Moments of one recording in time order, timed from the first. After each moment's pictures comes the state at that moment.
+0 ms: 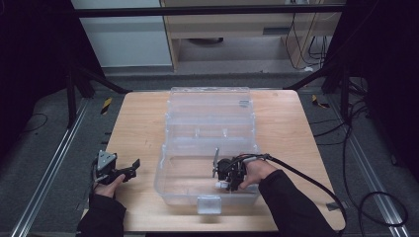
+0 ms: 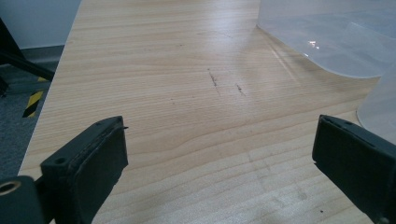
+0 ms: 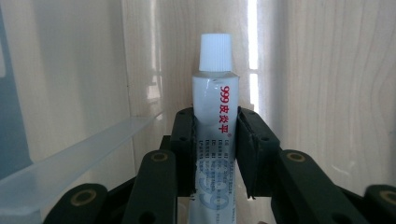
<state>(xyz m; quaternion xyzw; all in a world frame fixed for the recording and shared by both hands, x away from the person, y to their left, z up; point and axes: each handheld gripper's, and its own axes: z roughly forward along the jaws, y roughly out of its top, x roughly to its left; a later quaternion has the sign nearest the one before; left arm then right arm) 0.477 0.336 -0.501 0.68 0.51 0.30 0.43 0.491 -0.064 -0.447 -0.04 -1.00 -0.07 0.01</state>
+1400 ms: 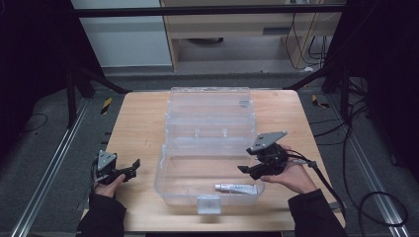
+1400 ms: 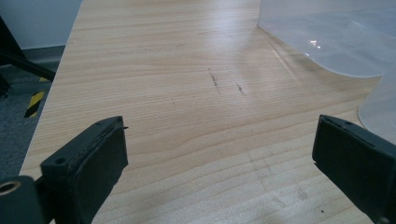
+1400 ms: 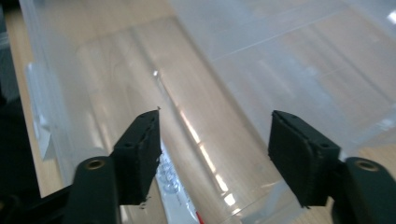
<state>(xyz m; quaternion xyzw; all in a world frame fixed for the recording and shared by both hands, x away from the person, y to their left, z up) 0.477 0.336 -0.501 0.68 0.51 0.30 0.43 0.463 -0.167 -0.373 -0.24 -0.88 -0.38 -0.13</state>
